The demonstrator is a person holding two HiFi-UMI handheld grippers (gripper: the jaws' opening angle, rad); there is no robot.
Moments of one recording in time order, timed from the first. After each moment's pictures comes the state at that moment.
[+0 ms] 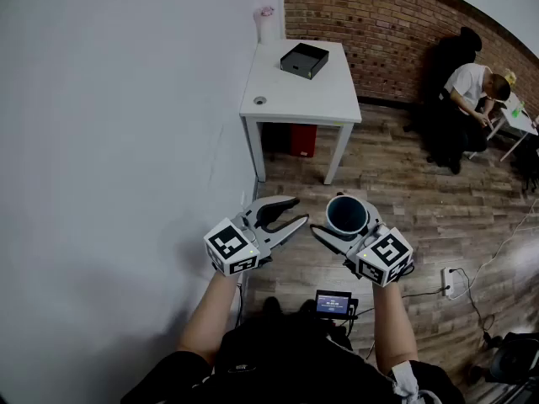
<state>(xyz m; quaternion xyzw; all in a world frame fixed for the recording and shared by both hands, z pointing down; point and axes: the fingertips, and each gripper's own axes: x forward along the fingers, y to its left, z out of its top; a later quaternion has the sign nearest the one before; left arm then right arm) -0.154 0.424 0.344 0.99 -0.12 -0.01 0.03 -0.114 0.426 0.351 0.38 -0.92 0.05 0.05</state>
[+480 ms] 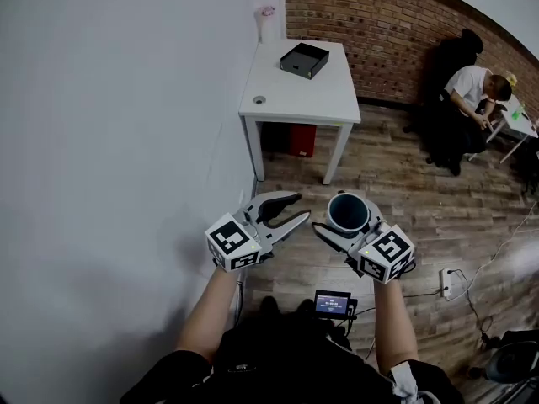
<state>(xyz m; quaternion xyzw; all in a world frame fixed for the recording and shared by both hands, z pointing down) -0.145 0.421 0.337 0.99 -0.12 -0.01 0.02 -0.106 0.425 0.348 0.38 -0.92 0.06 0.04</state>
